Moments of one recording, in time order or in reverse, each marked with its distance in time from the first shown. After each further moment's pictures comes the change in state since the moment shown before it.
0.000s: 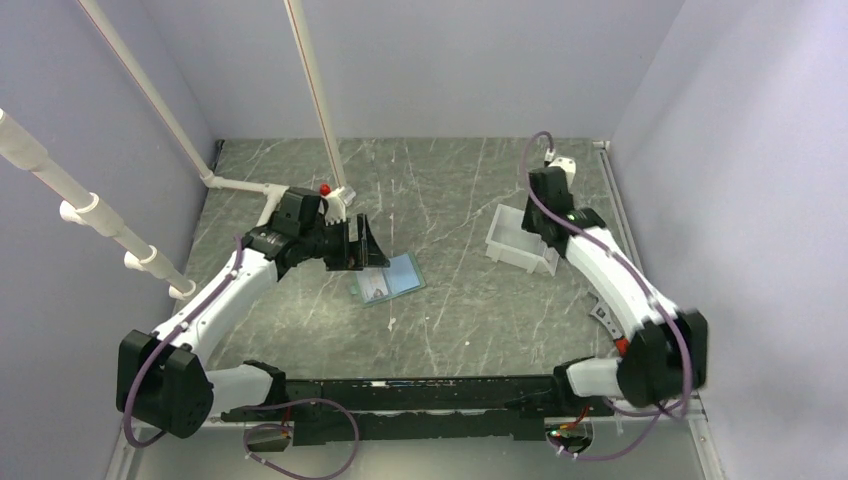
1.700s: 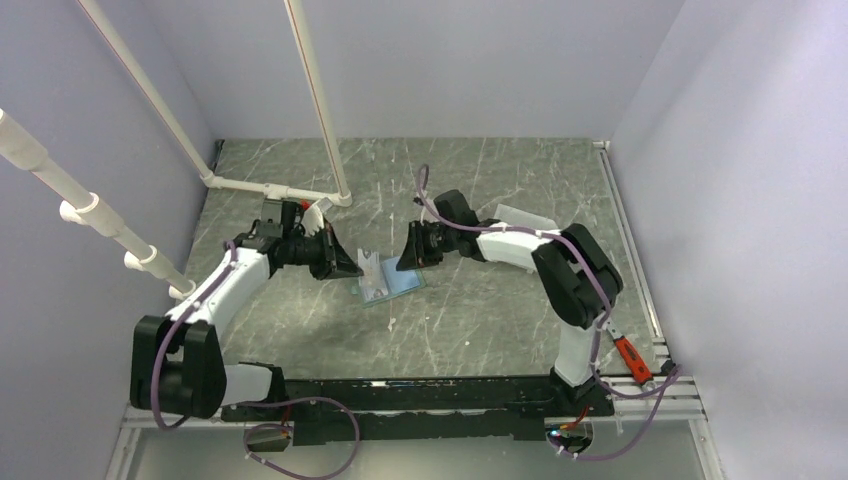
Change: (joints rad) left arm 0.216 0.044 -0.110 0.031 0.229 -0.050; right arm 0.341 0.446 0.010 0.577 -1.028 0.187
